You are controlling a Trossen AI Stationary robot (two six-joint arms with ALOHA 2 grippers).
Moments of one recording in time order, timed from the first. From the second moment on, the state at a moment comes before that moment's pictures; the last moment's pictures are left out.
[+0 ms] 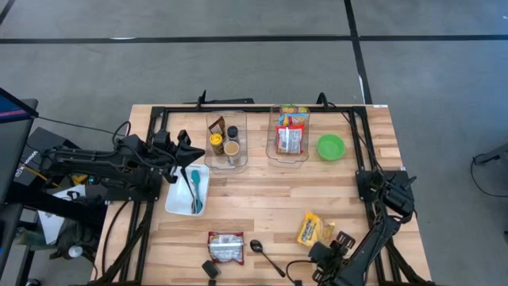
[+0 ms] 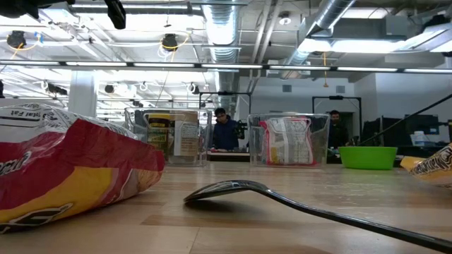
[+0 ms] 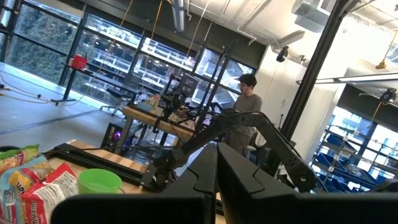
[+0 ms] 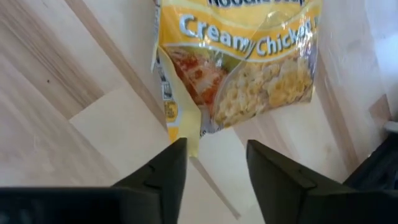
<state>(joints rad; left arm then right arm) -0.01 0.58 0.41 0.45 -0.05 -0.38 0.96 2.14 1.67 -1.42 0.16 1.54</state>
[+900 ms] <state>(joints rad) -0.01 0.58 0.41 0.45 -0.05 -0.38 0.97 2.15 1.66 -1.34 0.24 1.76</state>
